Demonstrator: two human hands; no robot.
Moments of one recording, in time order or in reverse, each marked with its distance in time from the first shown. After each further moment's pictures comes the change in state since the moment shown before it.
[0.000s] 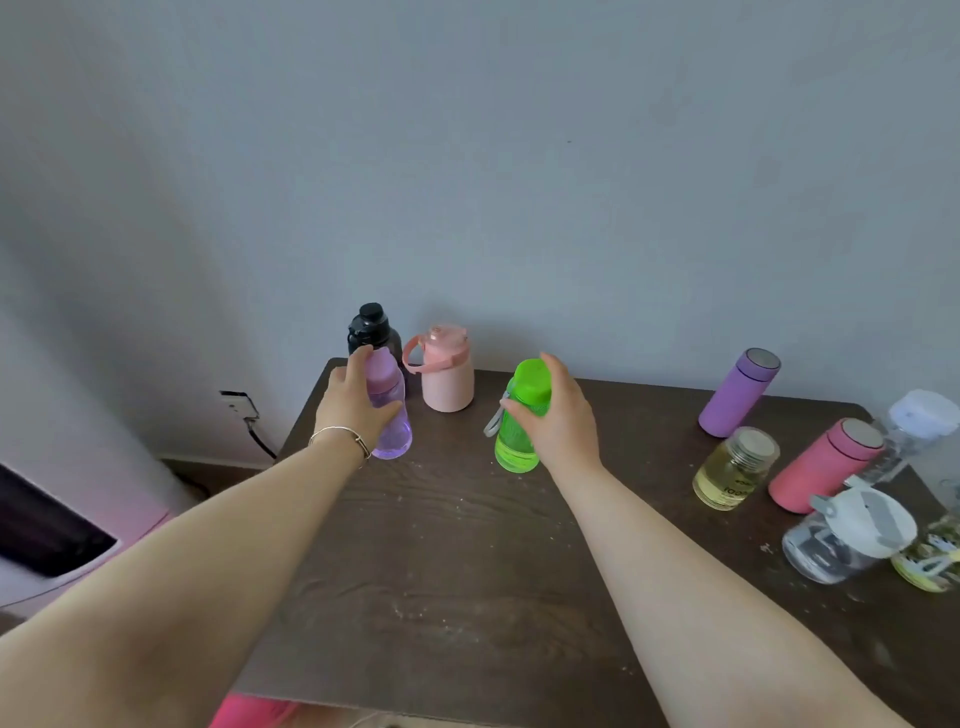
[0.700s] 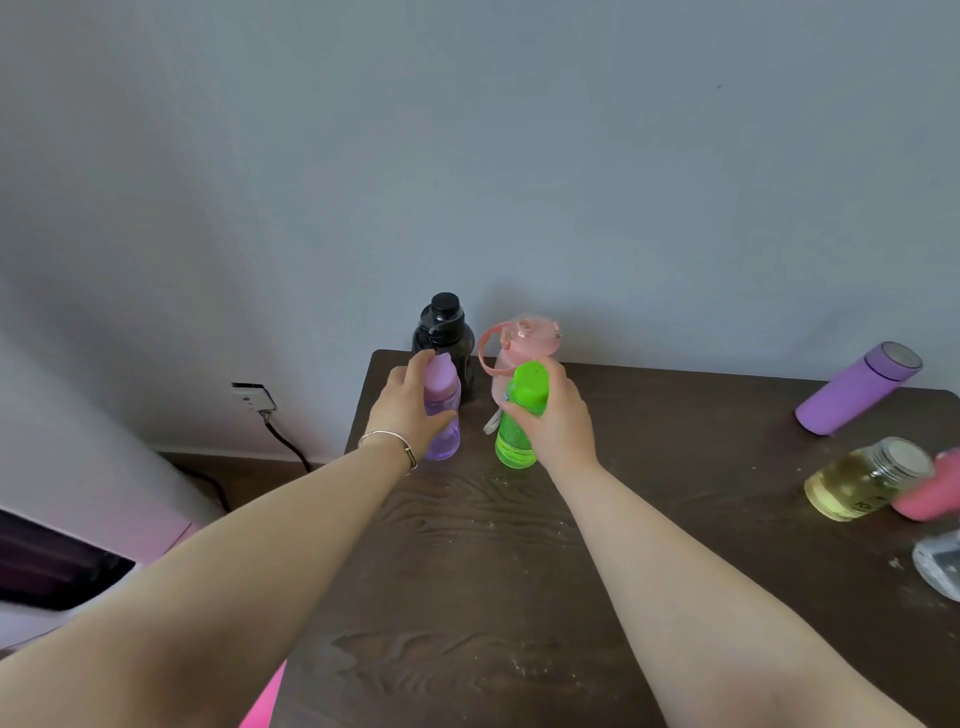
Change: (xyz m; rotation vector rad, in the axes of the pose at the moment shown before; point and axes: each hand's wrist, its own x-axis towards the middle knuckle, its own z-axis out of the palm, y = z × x) left_hand 0.113 -0.104 0.002 -0.004 -0.212 0.113; right_hand 0.052 -0.049 0.182 -0.023 -0.050 0.064
